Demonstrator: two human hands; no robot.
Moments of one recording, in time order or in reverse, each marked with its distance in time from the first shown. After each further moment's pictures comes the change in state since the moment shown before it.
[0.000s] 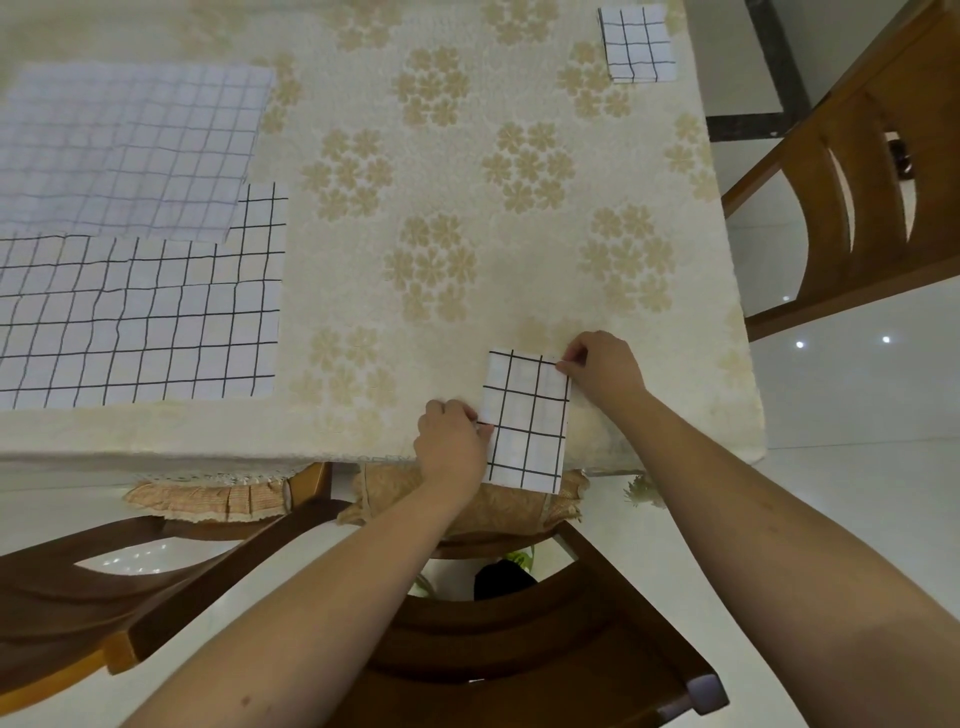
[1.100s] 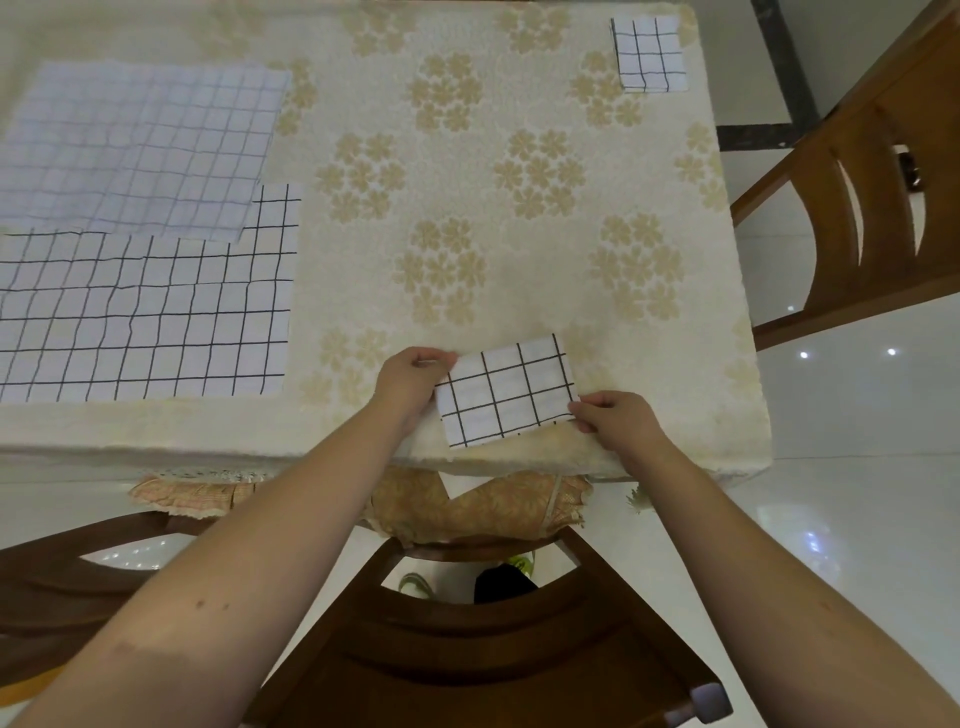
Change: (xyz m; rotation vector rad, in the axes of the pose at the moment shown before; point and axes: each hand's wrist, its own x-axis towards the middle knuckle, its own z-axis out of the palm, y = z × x) left_hand 0.076 -0.021 -0.059 -0.866 -0.170 -0.232; right_hand -0.057 0.012 0.009 0.580 -0.091 0.353
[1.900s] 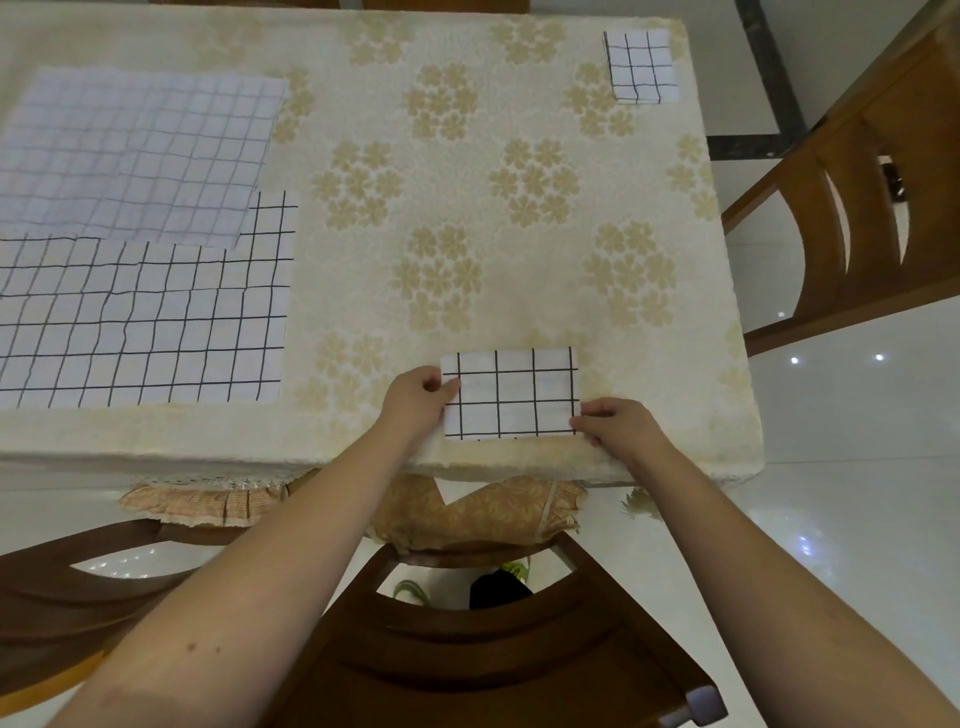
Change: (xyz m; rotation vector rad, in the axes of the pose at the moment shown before) left_hand -0.012 -0.014 0.003 0.363 -0.049 0.137; right_hand -0.003 0.000 -0.011 -0.043 -0.033 0.022
